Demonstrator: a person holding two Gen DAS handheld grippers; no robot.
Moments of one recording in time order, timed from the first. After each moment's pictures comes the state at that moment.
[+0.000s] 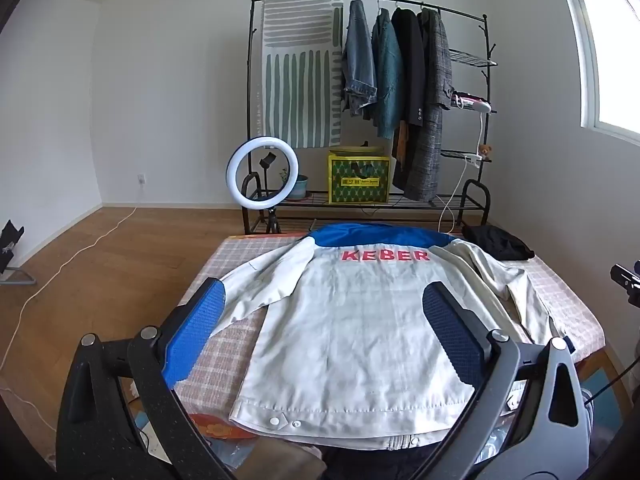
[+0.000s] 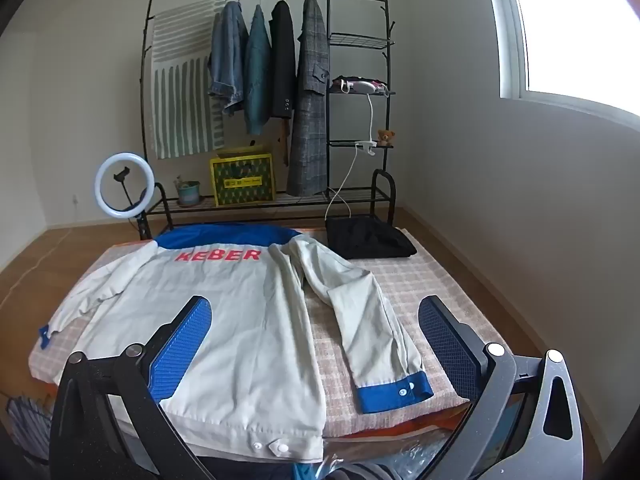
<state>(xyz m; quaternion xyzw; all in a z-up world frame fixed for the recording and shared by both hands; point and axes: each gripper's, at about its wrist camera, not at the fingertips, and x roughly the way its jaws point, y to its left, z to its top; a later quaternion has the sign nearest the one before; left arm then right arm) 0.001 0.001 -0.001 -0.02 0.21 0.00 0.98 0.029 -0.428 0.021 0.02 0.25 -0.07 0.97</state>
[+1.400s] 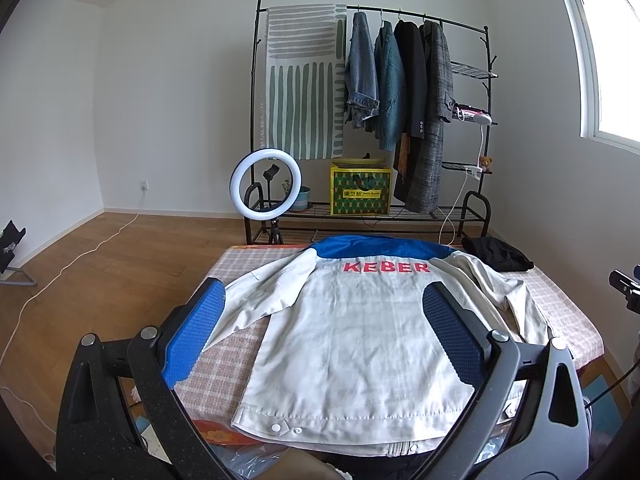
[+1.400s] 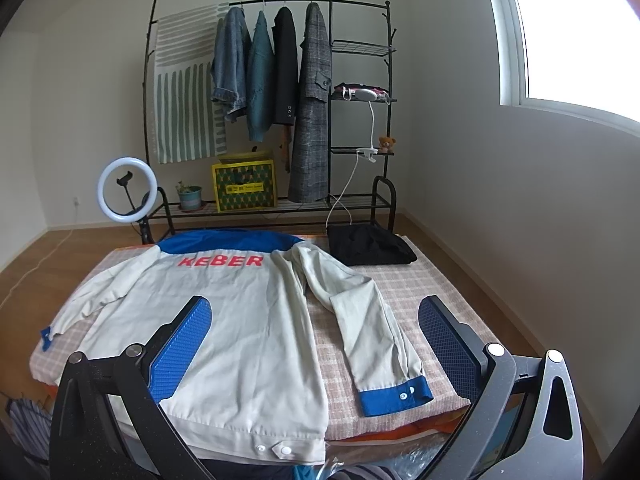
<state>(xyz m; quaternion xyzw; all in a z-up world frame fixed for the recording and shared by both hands) -0.010 0.002 0.028 -0.02 0.19 0.01 0.98 0.025 -0.425 0.029 0.02 0.24 -0.06 0.97</state>
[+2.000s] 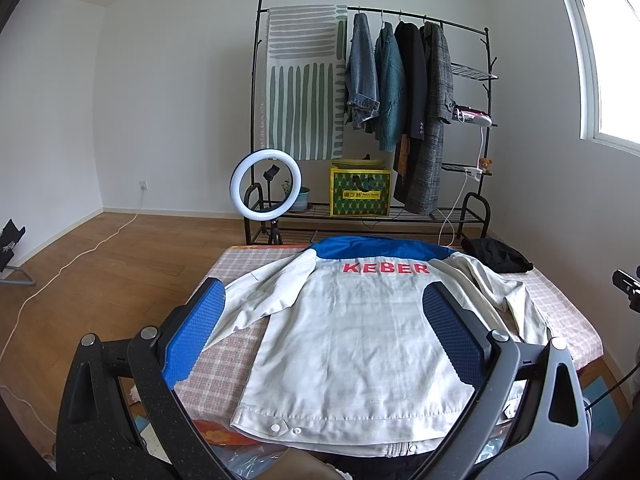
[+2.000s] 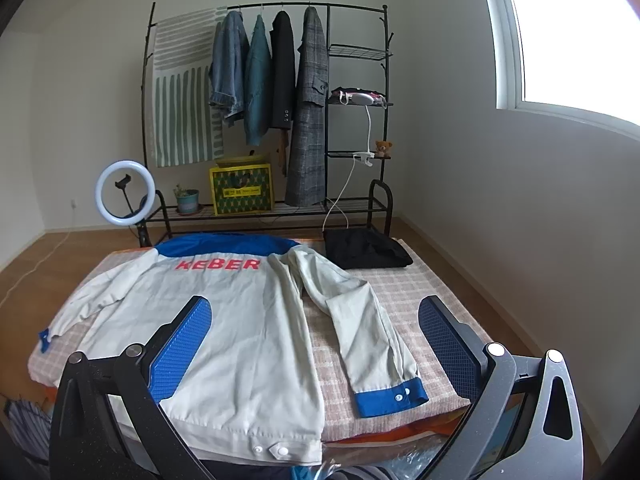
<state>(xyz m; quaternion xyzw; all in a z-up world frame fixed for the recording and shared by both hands) -0.010 0.002 0.030 -0.01 0.19 0.01 0.98 0.021 -0.427 0.032 0.02 0.23 -0.07 0.97</state>
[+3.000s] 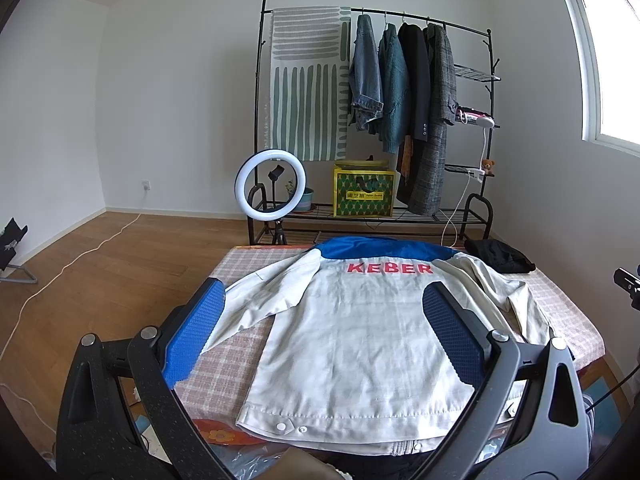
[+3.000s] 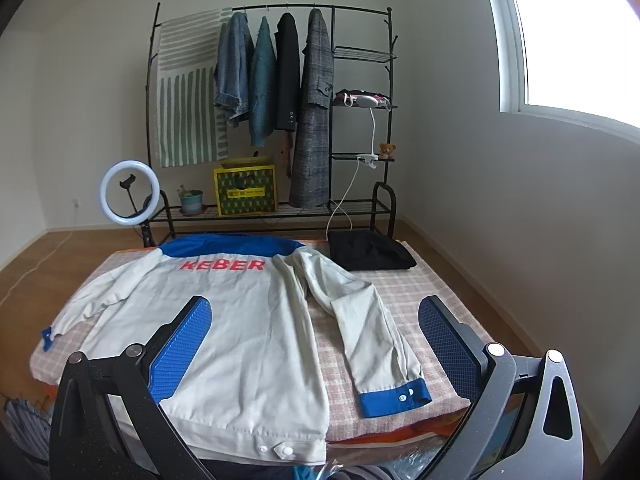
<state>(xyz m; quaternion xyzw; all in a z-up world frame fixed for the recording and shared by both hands) -0.012 0.008 0.037 -0.01 0.19 0.01 0.98 0.018 -0.420 0.034 0.02 0.23 -0.06 0.97</state>
